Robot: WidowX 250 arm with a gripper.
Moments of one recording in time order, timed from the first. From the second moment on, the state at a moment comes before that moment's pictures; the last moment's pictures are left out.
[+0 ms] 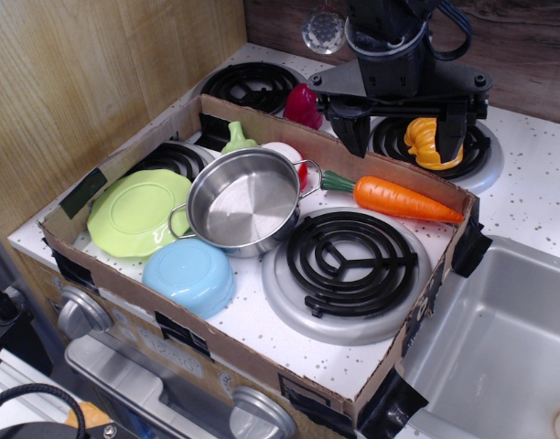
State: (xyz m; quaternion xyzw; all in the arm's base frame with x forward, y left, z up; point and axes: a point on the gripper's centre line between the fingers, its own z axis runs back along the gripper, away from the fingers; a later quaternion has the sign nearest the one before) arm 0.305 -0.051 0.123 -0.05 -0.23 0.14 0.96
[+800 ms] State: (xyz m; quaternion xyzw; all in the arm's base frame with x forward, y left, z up) arm 0.311 0.020 0.125 -0.03 -0.22 0.08 0.97
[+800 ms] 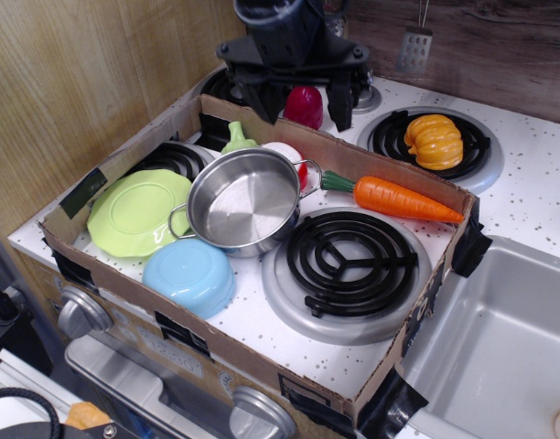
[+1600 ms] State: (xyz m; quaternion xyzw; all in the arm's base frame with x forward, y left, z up) arm 0.327 0.108 0.106 -0.02 -0.24 0.04 0.97
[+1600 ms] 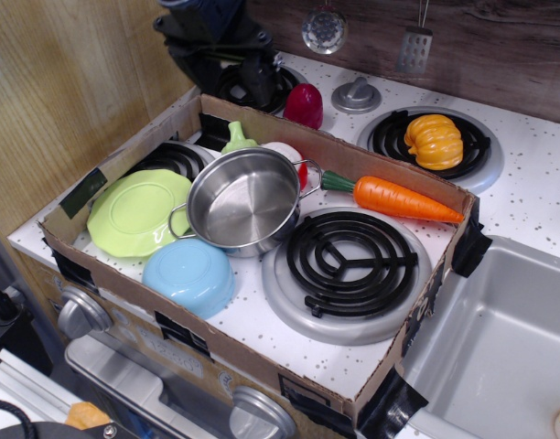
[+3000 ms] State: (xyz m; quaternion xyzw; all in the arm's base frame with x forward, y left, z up) arm 0.340 0.134 0.040 -0.05 -0.23 -0.02 0.97
